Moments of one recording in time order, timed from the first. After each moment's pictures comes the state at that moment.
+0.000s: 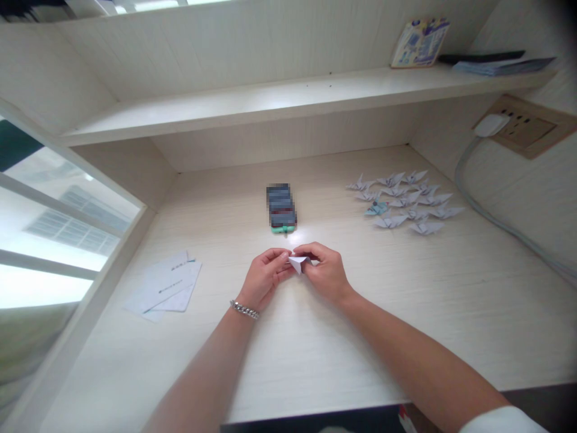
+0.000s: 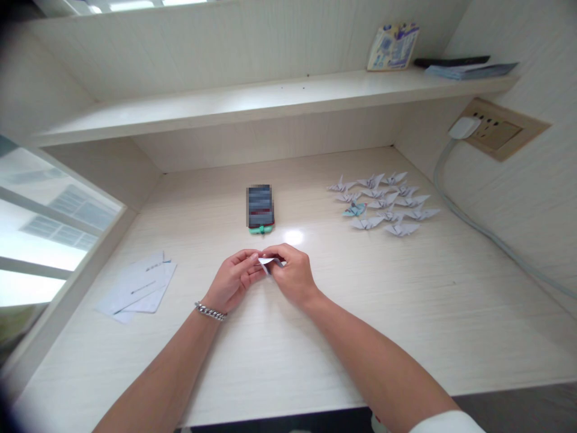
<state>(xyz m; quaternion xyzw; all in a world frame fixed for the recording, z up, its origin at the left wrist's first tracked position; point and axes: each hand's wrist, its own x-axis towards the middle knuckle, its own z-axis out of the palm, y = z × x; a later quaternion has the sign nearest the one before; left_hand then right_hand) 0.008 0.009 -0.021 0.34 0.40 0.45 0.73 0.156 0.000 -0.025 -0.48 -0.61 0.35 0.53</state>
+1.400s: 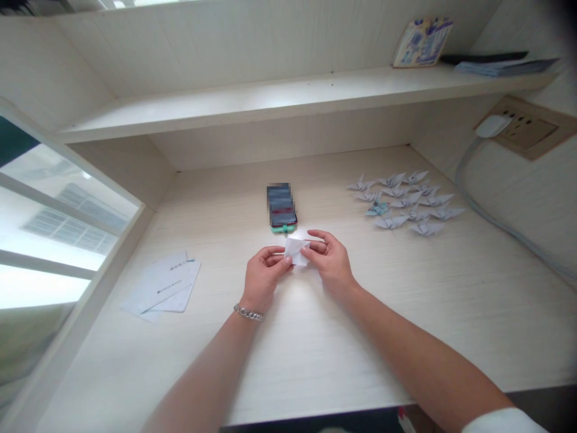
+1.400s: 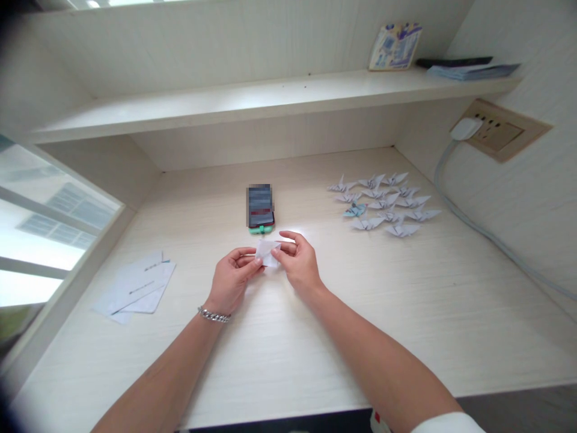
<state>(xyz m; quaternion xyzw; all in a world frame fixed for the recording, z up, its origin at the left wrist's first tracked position) 0.012 0.007 -0.027 0.37 0.47 0.49 0.63 0.158 0.015 -0.035 -0.44 -0.38 0.56 0.58</state>
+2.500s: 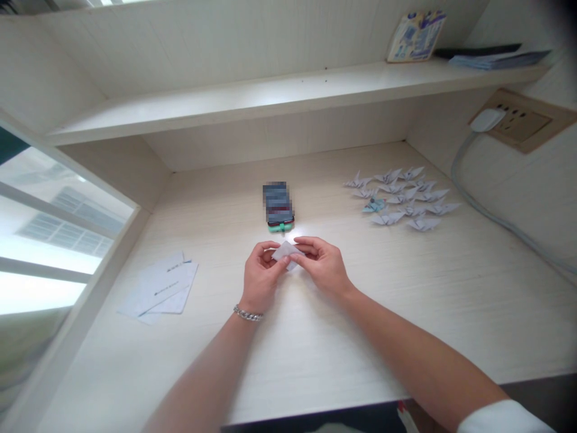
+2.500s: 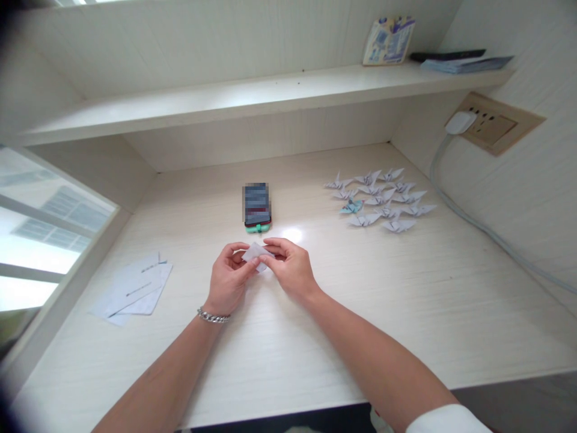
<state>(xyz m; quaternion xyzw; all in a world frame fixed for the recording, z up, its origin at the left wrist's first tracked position) 0.015 0.005 -0.024 0.43 0.44 0.52 0.59 0.153 0.004 -0.029 -0.45 -0.48 0.51 0.56</state>
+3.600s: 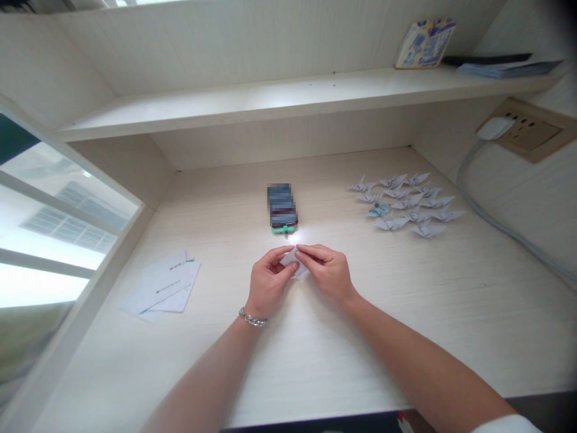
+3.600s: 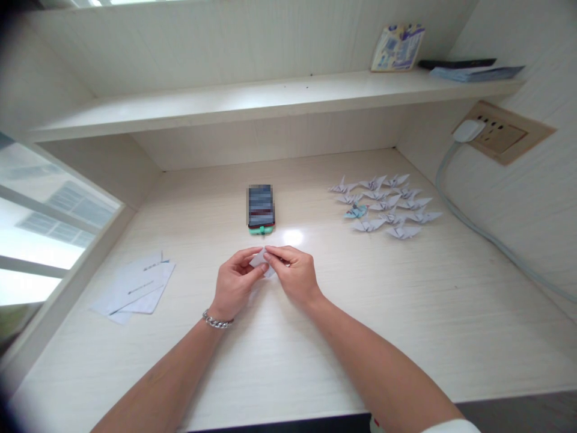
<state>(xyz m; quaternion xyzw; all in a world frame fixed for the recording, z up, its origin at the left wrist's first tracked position) 0.018 0.001 -0.028 0.52 0.46 0.49 0.53 0.156 0.002 -0.022 -0.48 -0.56 0.38 0.55</state>
